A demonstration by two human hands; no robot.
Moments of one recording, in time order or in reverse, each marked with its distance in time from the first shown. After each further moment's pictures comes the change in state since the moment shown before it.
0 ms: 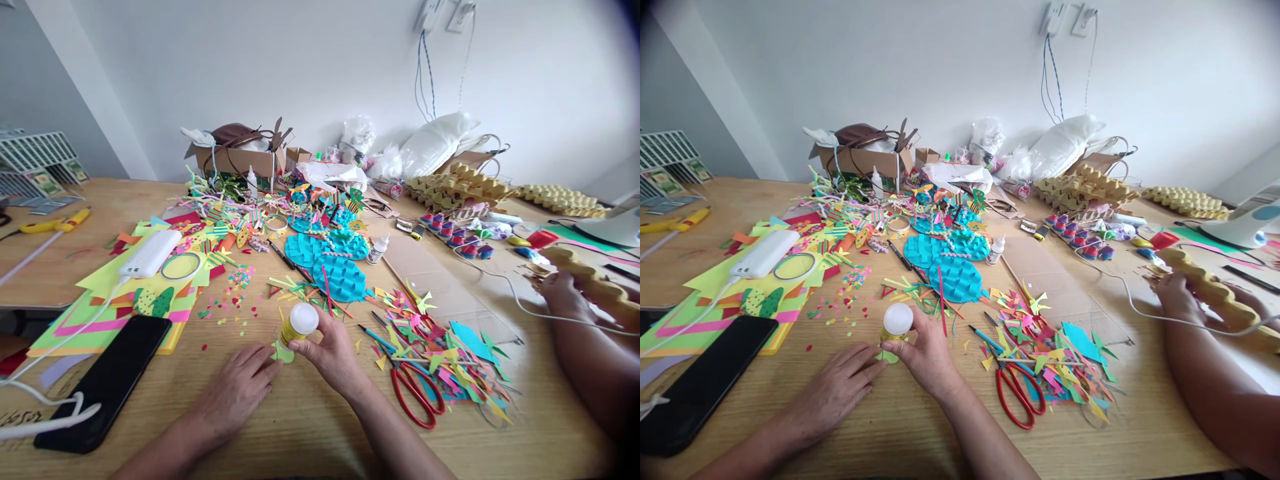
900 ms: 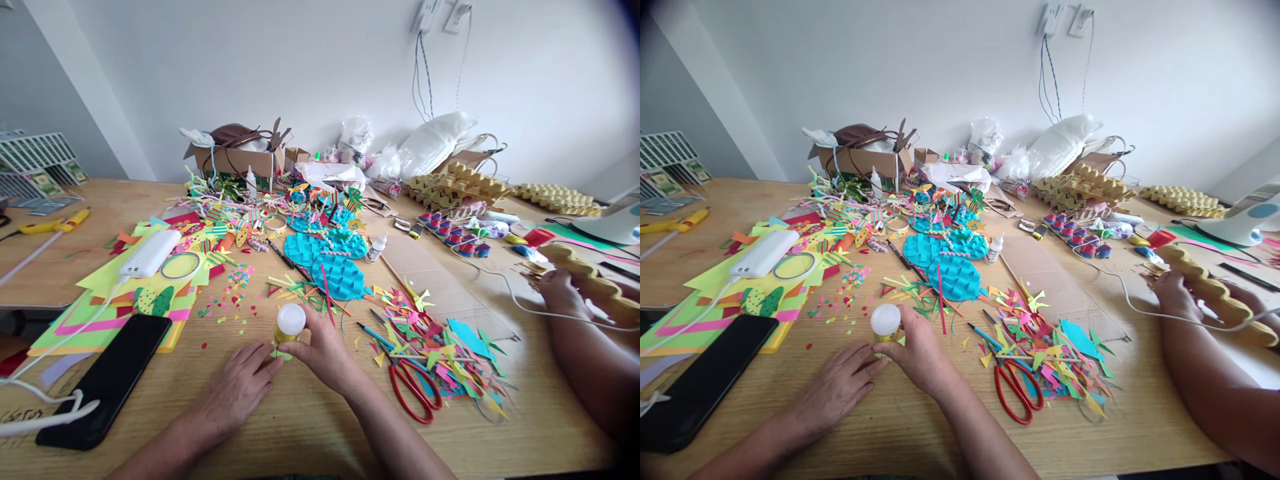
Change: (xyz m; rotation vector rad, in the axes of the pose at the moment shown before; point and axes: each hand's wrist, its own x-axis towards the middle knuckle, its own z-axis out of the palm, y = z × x) left_hand 0.002 0.003 -0.001 0.016 -0.025 -0.022; right_hand 0.004 -0.006 0.004 -0.079 -0.137 0.045
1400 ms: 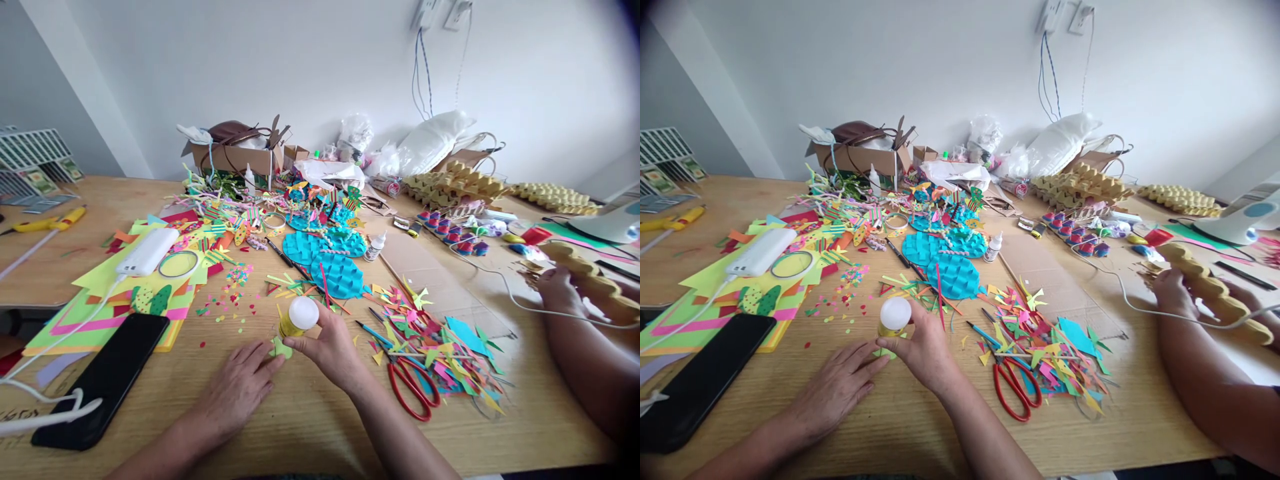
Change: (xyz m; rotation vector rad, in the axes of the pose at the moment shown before) left_hand -0.005 0.003 0.009 0.035 -0.031 -0.063; right_hand -0.003 -0.004 -0.008 0.049 0.102 0.026
